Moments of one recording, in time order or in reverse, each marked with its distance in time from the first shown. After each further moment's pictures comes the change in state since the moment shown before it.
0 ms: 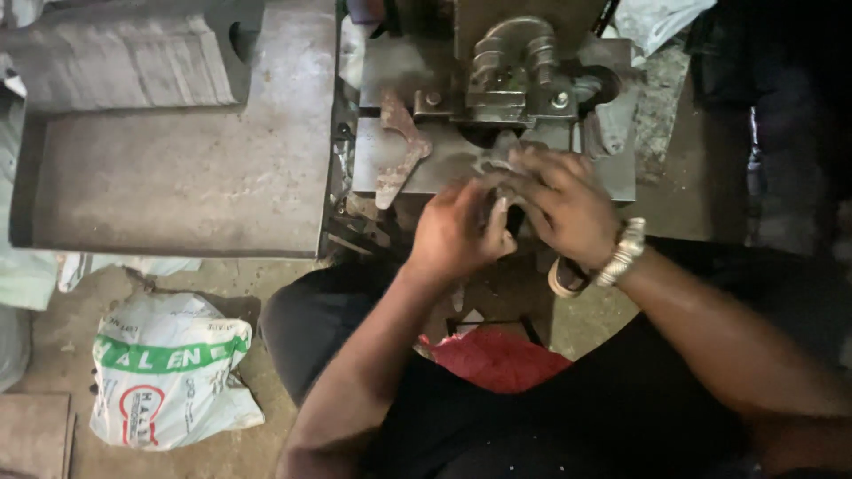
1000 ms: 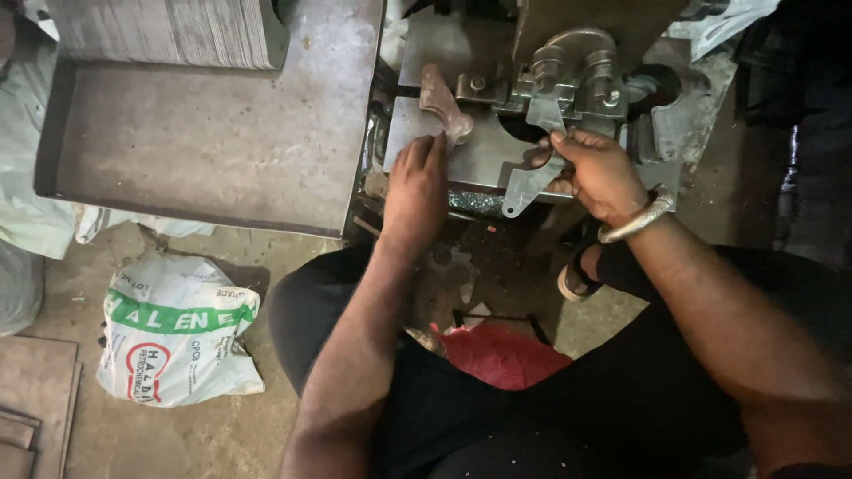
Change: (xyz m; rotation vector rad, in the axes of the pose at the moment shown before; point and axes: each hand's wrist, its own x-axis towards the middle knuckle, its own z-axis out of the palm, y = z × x) left_hand -0.016 -0.082 -0.027 0.286 -0.009 -0.177; right_hand 0.037 0.051 0.066 1.379 -0.132 1.034
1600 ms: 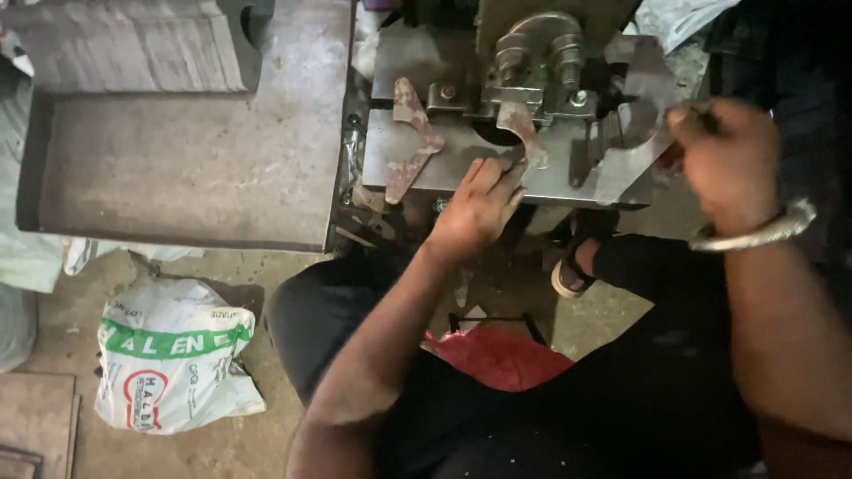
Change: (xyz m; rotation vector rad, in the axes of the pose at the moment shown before) left_hand 0.010 0.075 0.041 -0.246 -0.065 0.361; right_hand -0.075 -0.054 -0.091 -0.569 0.534 -0.360
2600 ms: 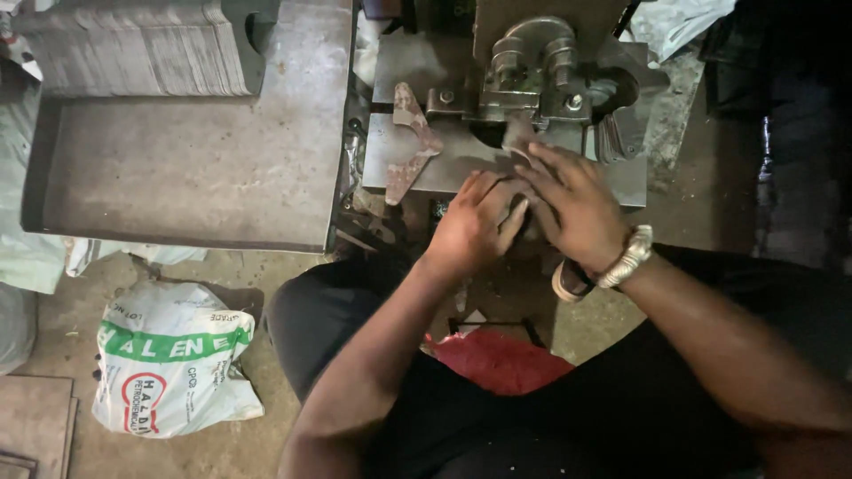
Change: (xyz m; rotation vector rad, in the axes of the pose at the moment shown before) left_hand -0.007 0.020 -0.014 -0.054 0.069 -0.065; right_hand -0.068 -0.038 0.077 -0.500 -0.186 -0.899
